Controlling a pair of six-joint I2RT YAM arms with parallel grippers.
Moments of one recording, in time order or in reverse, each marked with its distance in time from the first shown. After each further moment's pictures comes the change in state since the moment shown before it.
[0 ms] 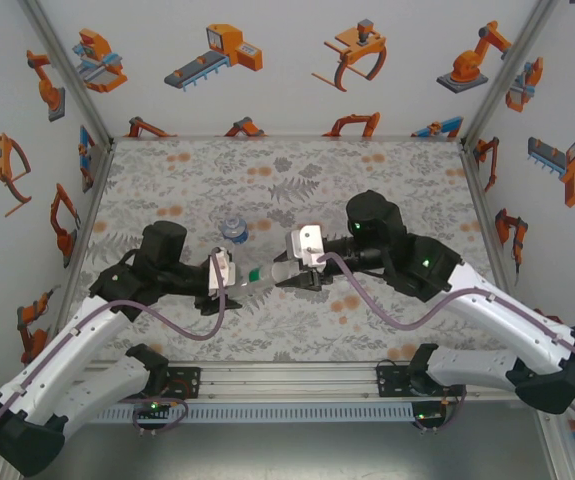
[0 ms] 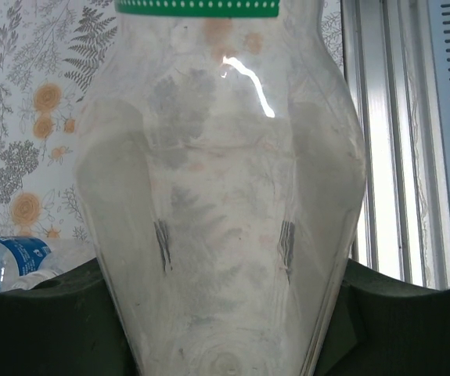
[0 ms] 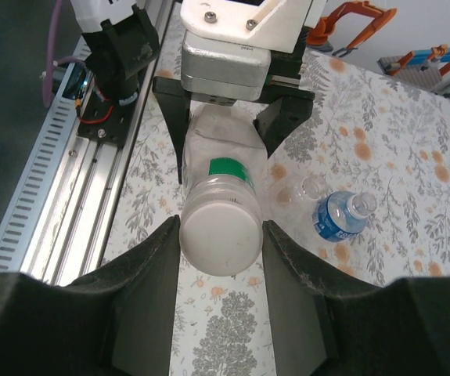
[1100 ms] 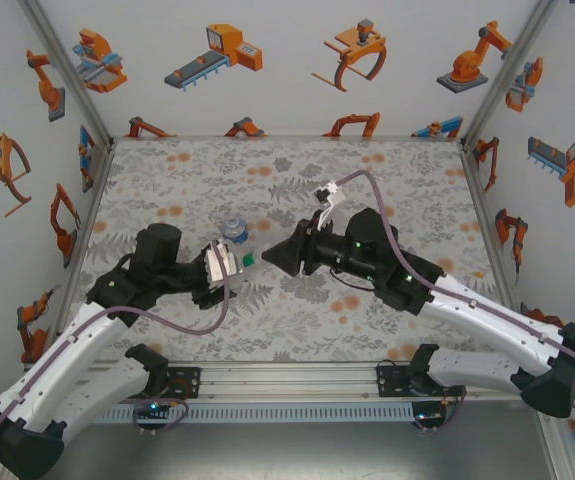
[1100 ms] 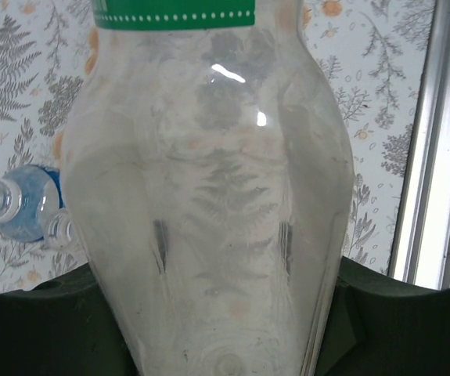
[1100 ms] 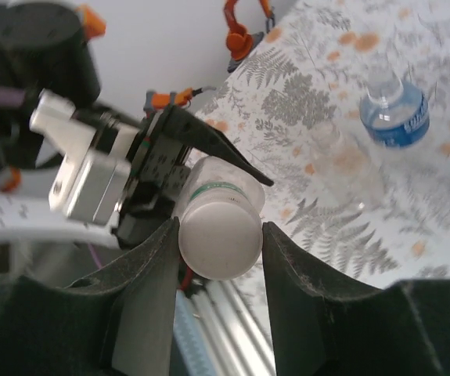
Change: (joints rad) left arm 0.010 -0.047 -0.036 0.063 -0.202 -0.114; right arm 0.012 -0.026 -0.237 0.386 0.520 1.183
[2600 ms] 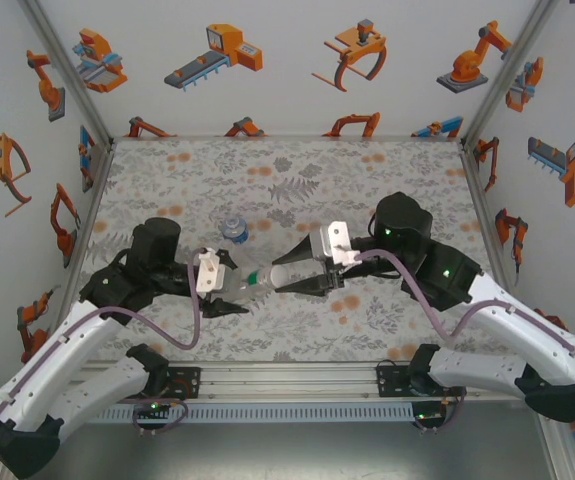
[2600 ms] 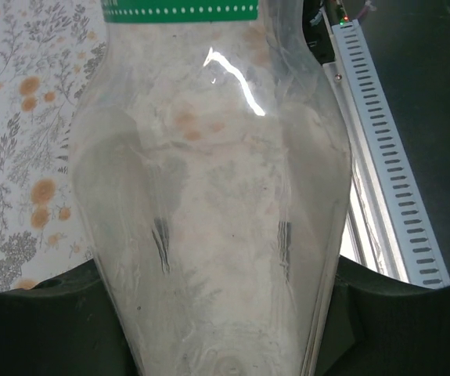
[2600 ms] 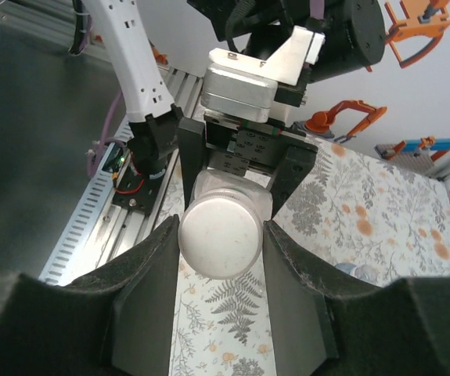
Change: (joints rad) left arm -0.059 0.016 0.106 -0.041 0.375 0.058; right arm 0.001 -0.052 0.235 -0.238 -0.653 -1.058
